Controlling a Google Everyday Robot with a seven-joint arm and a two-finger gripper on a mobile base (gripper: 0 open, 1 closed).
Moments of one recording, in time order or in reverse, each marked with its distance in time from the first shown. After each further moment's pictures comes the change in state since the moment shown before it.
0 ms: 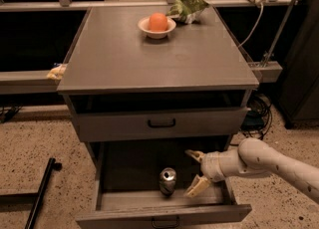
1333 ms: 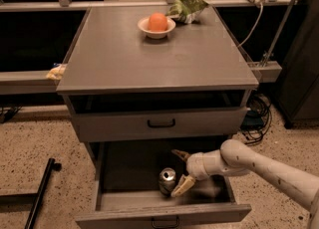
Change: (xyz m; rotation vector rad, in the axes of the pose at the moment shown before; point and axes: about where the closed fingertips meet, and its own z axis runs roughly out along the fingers) arm 0.010 -0.019 0.069 -0.041 -0.081 -0.057
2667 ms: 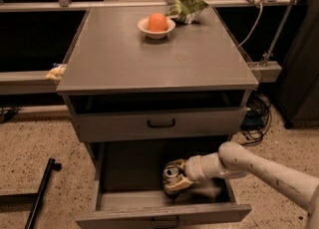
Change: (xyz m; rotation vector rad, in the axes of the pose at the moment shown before) arm 0.001 0.015 0.011 -0.045 -0.010 0.020
